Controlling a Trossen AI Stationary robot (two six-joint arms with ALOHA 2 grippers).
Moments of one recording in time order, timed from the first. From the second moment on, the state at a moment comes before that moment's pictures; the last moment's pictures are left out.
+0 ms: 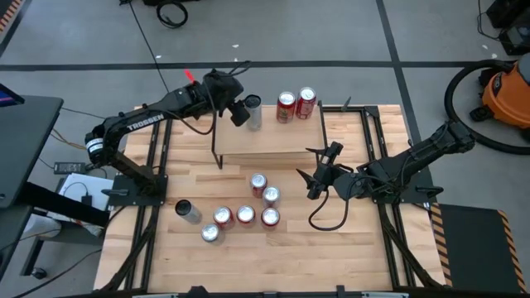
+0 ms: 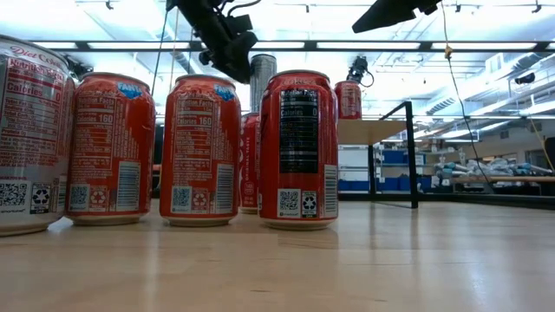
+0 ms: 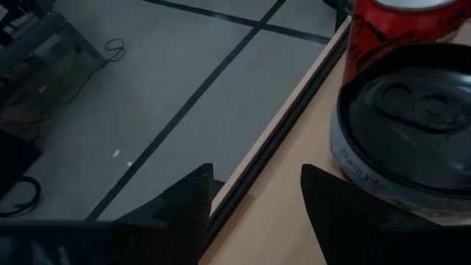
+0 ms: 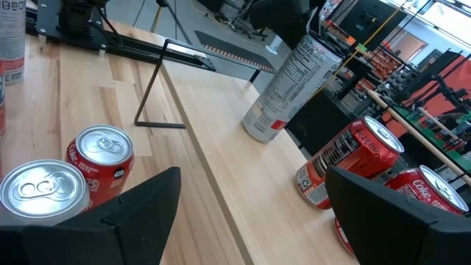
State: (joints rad) left arm 0.50 1.48 1.42 -0.54 -0.31 0.13; right arm 0.40 1.19 0.87 -0.19 1.00 -0.09
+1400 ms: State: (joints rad) left arm 0.44 1.47 1.42 -0.65 -0.18 0.11; right arm 0.40 1.19 0.87 -0.18 1.00 -0.10
